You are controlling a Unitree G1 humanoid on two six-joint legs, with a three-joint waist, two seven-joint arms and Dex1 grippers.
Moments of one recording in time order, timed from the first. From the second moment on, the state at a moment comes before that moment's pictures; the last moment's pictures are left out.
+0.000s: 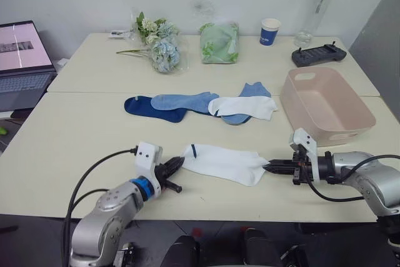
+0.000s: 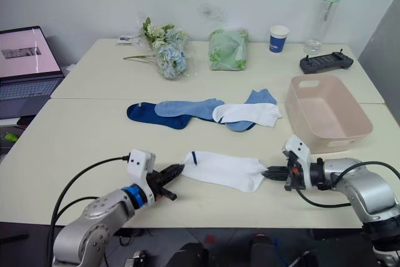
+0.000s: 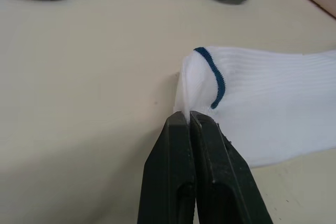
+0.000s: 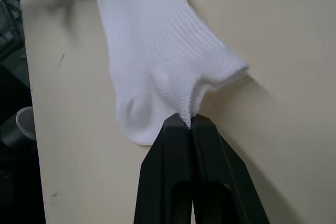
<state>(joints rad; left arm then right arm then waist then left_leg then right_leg) 0.14 0.31 0.09 -0.53 -0.45 0.79 -0.42 -0.24 -0.81 0.09 -0.21 0.49 0.77 1.05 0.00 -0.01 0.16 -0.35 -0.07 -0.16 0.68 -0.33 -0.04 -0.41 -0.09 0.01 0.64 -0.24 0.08</state>
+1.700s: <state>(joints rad) -0.13 0.47 -0.20 -0.02 -0.20 0.10 -0.80 -0.10 -0.55 0.19 -0.10 0.16 0.14 0.83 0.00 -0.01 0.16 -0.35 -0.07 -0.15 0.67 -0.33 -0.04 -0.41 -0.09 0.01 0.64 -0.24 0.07</state>
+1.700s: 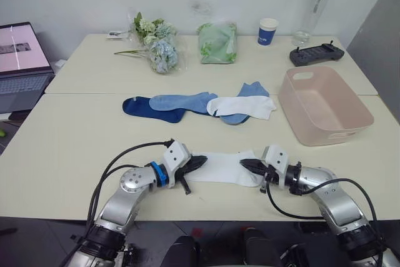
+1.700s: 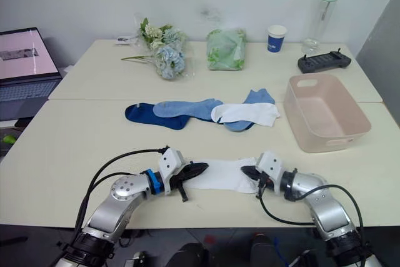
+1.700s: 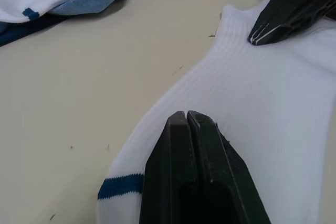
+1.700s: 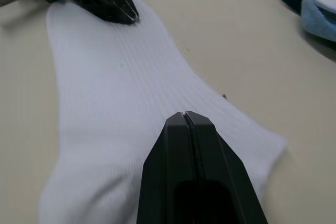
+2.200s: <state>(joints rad) -0.06 0.53 -0.12 -0.18 -0.27 0.18 -0.84 -0.10 -0.60 0.08 -0.21 0.34 0.21 0.94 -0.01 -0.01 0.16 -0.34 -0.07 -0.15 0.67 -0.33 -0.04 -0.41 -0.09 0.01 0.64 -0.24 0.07</state>
